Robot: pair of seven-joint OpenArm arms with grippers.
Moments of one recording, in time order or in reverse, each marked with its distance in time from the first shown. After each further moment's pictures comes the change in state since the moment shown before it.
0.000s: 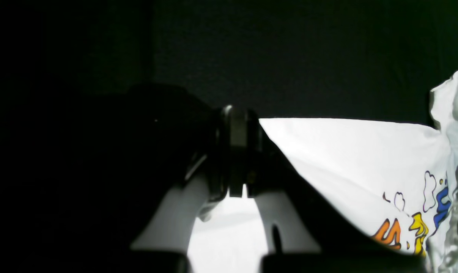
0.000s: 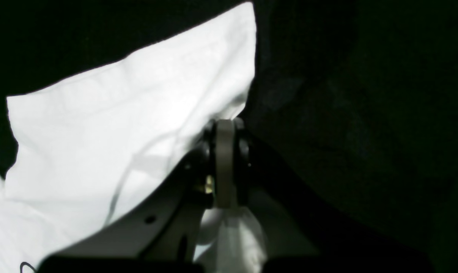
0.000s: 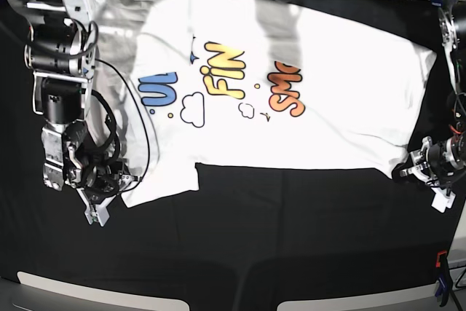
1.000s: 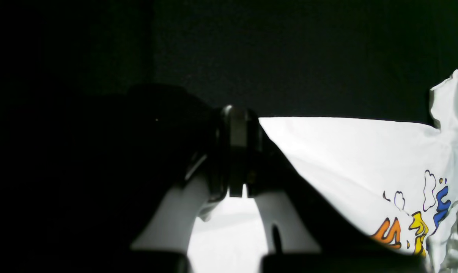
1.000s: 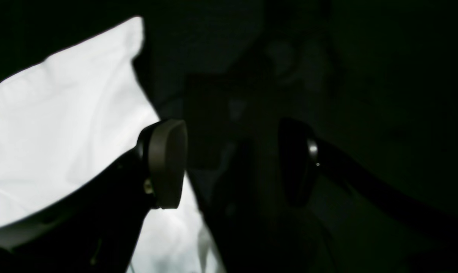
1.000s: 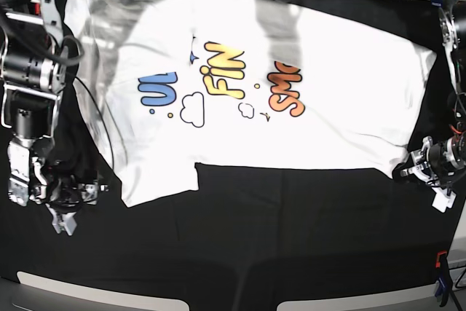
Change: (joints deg) left arm 0.0 -0.2 0.0 0.0 -0.2 0.0 0.0; right arm 4.2 8.0 -0.2 -0.2 -0.4 -0.6 -6.2
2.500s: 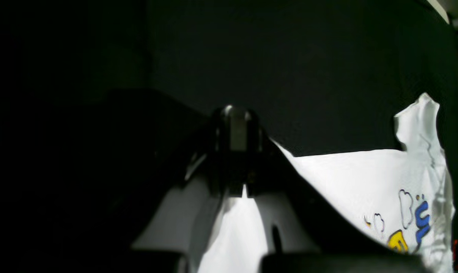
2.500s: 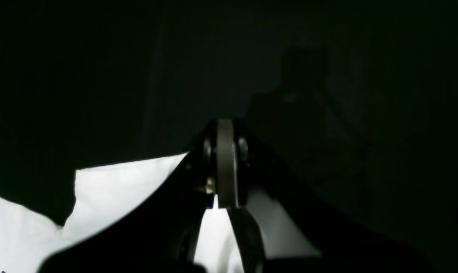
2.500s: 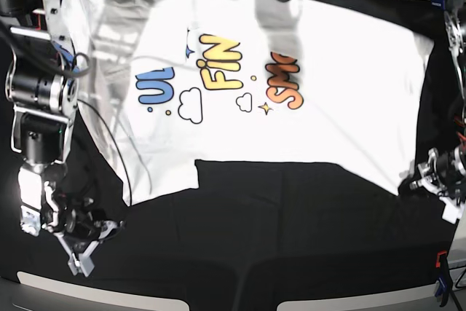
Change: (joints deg) left arm -2.4 -1.6 0.0 0.0 -2.9 0.0 -2.8; right arm 7.3 -4.0 0.0 0.0 -2.3 5.1 7.8
